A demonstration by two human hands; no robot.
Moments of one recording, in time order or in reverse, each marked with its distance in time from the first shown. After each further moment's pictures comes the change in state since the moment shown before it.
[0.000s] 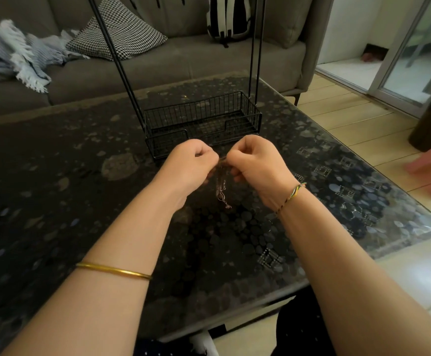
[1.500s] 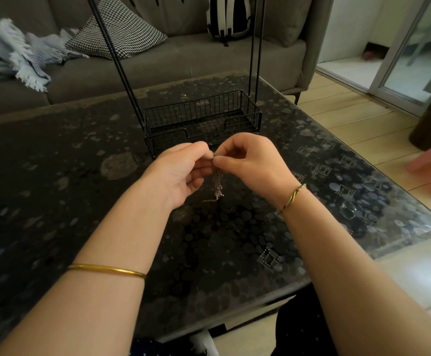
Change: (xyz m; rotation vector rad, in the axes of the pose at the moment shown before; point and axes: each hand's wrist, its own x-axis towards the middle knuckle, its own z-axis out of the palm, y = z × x) left_hand -0.005 0.006 -0.010 -0.476 -0.074 -0.337; right_hand -0.001 -0.001 -0.005 -0.234 -0.103 -0.250
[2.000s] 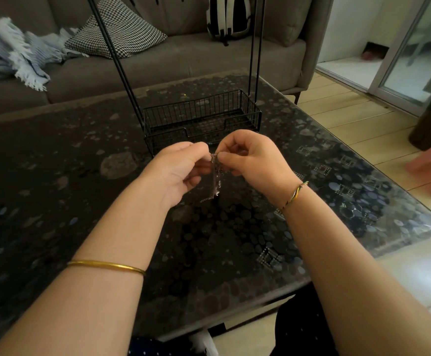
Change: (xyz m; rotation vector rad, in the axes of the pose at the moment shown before) left_hand 0.003 -0.001 -0.001 0.064 0.029 0.052; right_hand 0.001 0.003 -0.001 0.091 -0.016 0.023
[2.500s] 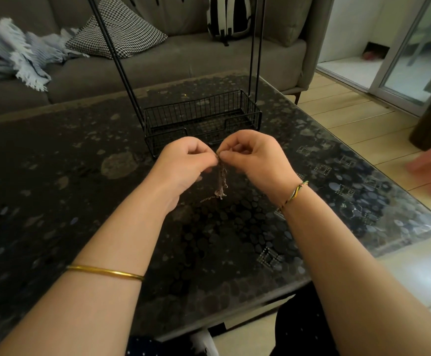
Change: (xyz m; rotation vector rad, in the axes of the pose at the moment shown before) left_hand -0.004 -0.004 0.000 0.325 0.020 0.261; right_hand 0.003 0.006 -0.002 -0.015 0.036 -0.003
